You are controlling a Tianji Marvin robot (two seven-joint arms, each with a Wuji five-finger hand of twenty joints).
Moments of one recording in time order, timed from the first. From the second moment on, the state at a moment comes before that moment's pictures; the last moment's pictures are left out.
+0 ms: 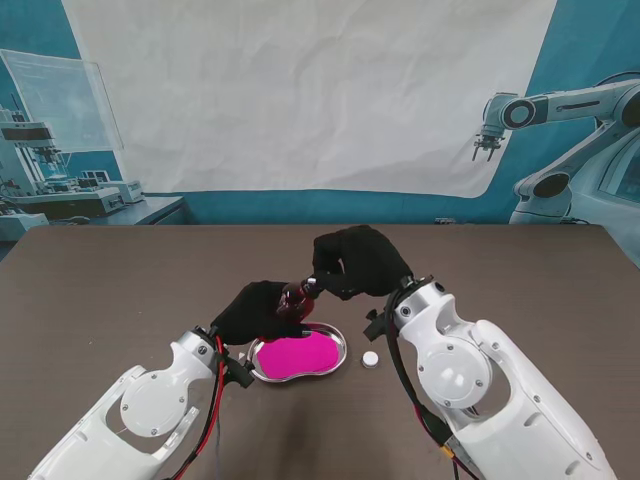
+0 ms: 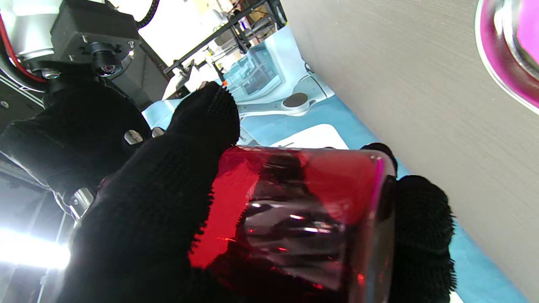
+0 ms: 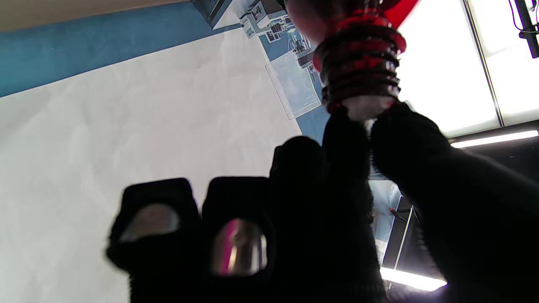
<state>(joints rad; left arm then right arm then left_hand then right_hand) 1.56 -1.13 -1.15 -1.65 0.08 -0.31 -0.05 -1.41 -1.13 1.07 -1.84 -0.54 -0.13 -0.06 0.95 -0.77 0.52 -0.08 0.88 0.42 0.74 0.82 1.14 0.42 0.54 1.10 0.96 0.50 0.92 0.83 0.59 0.61 1.39 0.73 0.43 -0.87 1.32 -0.35 1.00 -0.13 1.20 0.24 1.27 -0.05 1.00 0.89 1.29 0.02 1.54 0.91 1.05 0.27 1.67 0.82</state>
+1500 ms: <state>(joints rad) 1.55 -1.14 -1.14 -1.66 0.08 -0.34 -0.02 -1.47 -1.14 1.10 -1.89 -0.49 -0.12 -0.09 0.95 -0.77 0.52 -0.08 0.88 0.42 0.74 0.82 1.14 0.42 0.54 1.10 0.96 0.50 0.92 0.83 0.59 0.61 1.39 0.73 0.49 -0.83 1.38 -0.34 0.98 -0.06 1.12 0.19 1.27 -0.02 0.99 0.89 1.29 0.05 1.54 0.90 1.02 0.30 1.67 0.84</state>
